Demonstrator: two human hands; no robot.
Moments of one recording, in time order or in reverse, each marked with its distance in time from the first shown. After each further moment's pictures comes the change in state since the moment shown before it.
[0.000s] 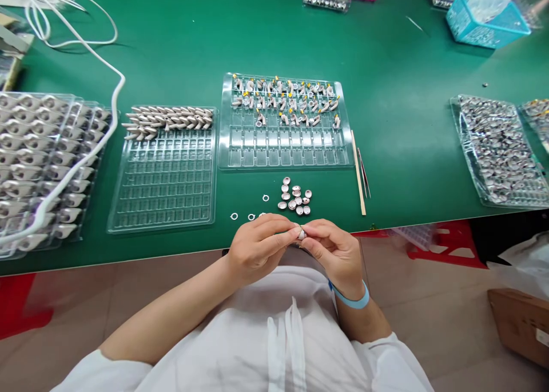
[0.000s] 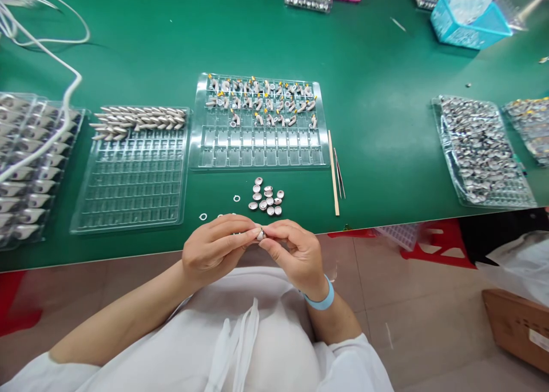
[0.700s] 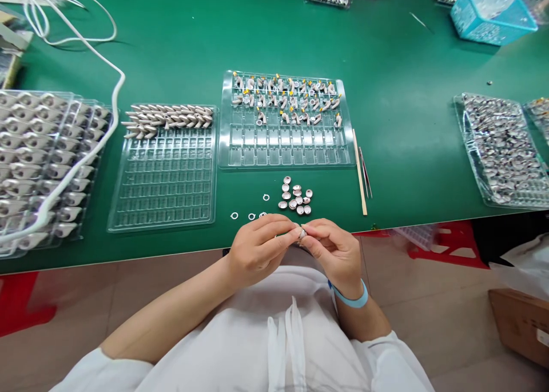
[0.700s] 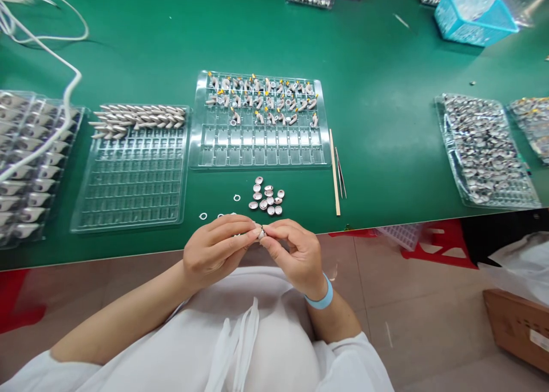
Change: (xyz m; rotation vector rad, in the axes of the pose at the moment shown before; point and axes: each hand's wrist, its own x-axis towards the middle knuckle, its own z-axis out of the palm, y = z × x) left_hand -0.001 0.000 0.000 0.038 -0.003 0.032; right_hand 0.000 0.002 0.001 -0.073 0.028 -0.028
